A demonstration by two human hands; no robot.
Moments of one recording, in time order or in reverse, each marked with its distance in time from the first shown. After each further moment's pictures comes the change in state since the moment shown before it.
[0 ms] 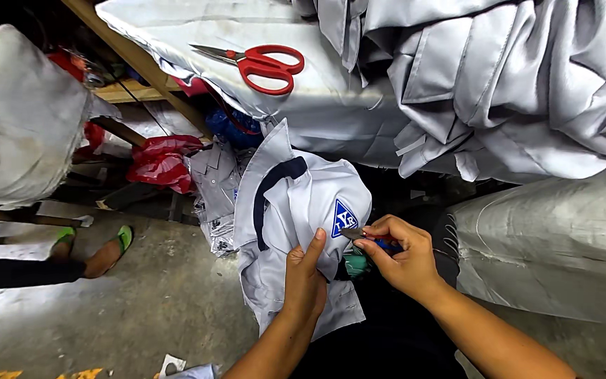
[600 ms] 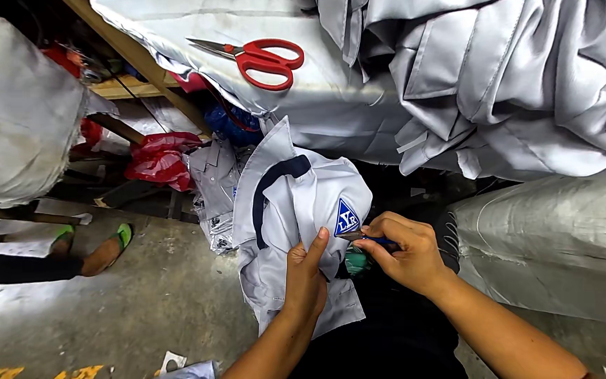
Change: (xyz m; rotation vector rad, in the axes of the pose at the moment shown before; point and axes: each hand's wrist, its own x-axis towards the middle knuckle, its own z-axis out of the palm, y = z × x) left_hand 0.000 -0.002 -0.001 0.026 -0.019 0.028; right_hand 0.009 0.003 -0.011 -0.192 -0.112 -0.159
